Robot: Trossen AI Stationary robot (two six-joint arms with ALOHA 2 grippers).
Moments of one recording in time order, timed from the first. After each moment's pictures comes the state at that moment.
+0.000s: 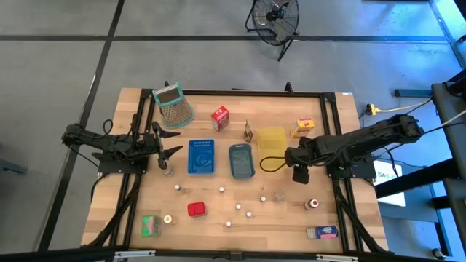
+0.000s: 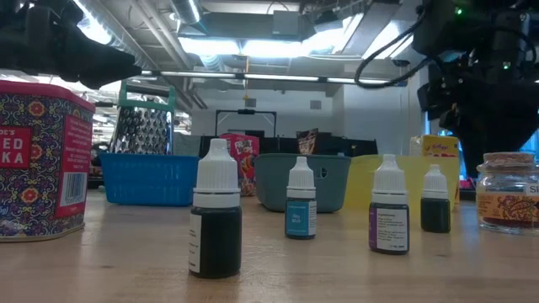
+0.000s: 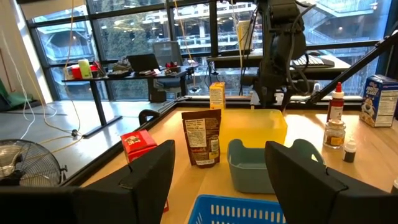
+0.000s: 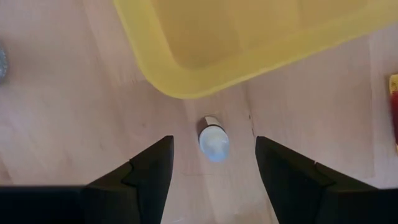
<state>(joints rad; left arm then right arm) -0.27 0.02 0.06 -0.01 -0.59 0.07 0.18 1.26 0.68 -0.89 0.10 0.41</state>
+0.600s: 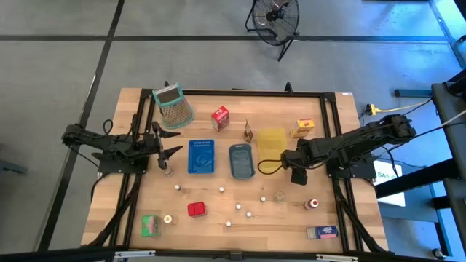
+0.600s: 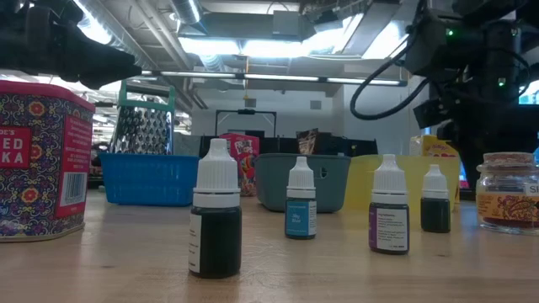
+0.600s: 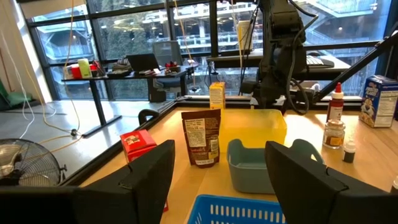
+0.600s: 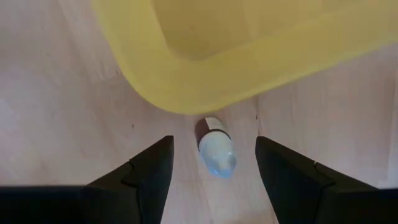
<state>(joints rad) -0.27 0.02 0.06 -0.01 -0.59 0.06 0.18 1.37 0.68 -0.86 0.10 0.40</state>
